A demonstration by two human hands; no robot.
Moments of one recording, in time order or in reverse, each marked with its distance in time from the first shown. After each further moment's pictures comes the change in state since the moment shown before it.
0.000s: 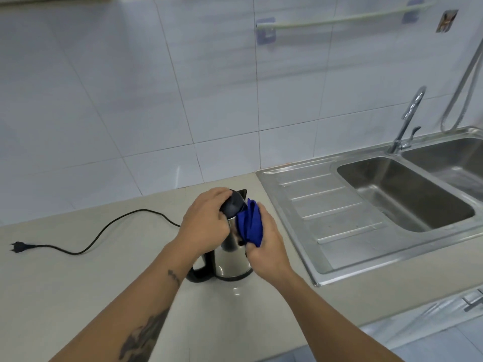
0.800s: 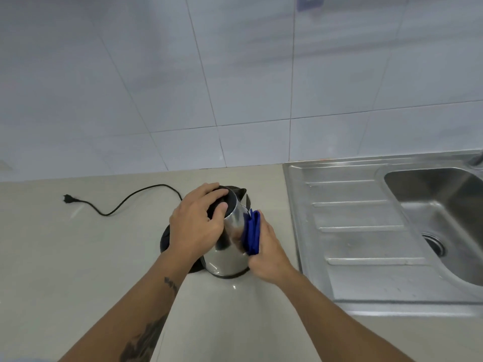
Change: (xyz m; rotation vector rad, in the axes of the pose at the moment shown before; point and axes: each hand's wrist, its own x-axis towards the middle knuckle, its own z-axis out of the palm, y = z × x) left_hand 0.008 0.026 0.031 0.120 0.297 -0.336; right_hand 0.060 0.045 -0.031 -0.099 -0.472 0.073
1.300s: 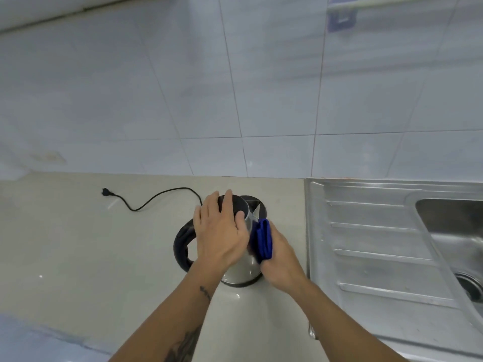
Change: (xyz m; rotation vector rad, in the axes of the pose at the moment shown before) left_hand -0.012 0.029 0.023 0.244 0.008 -0.180; right_hand 0.017 0.007 -0.017 0.006 -0.080 -0.080
